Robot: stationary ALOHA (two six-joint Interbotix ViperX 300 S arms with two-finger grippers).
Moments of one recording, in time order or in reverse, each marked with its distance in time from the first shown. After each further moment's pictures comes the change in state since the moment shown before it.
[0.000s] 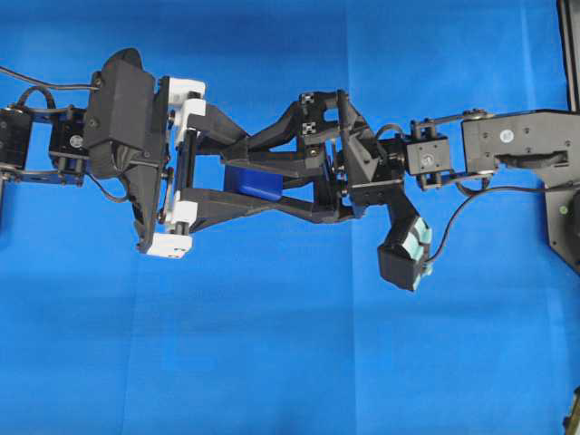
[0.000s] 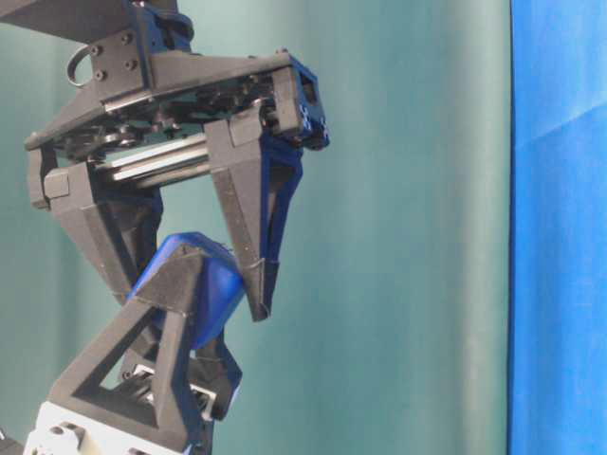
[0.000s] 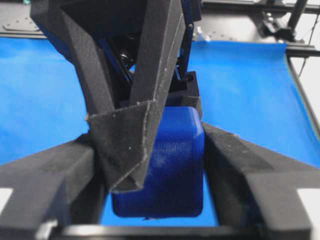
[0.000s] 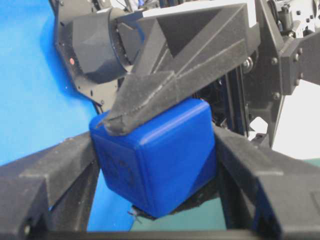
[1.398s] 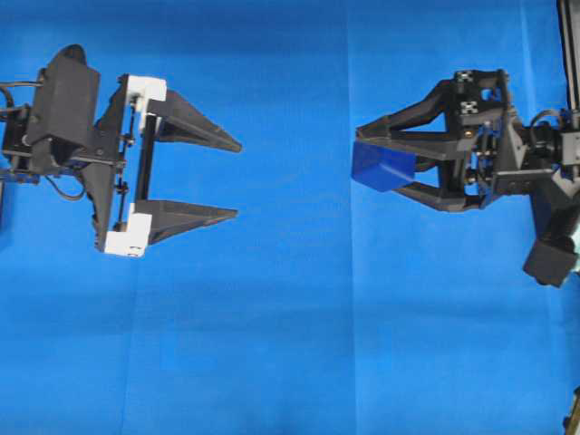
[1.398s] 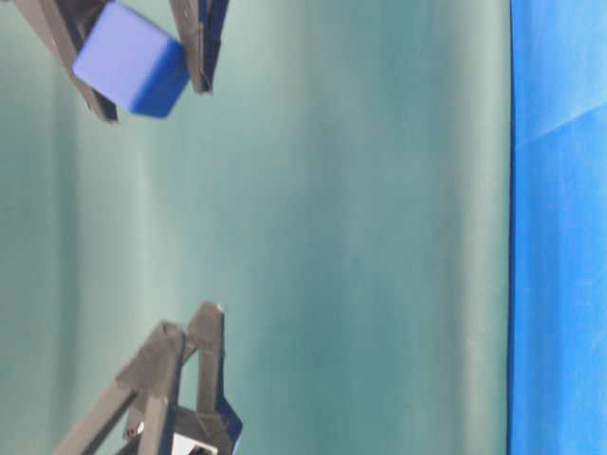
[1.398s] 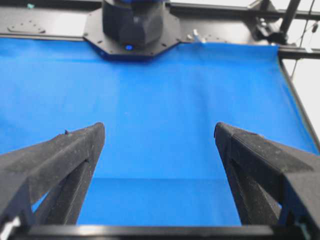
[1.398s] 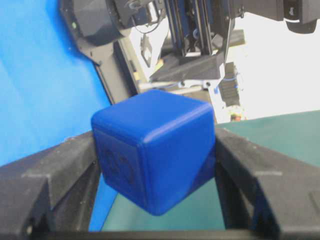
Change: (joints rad) left arm -0.008 -0.132 0.124 0.000 -0.026 -0.012; right arm 0.017 -0.460 0.281 0.002 0.202 0.005
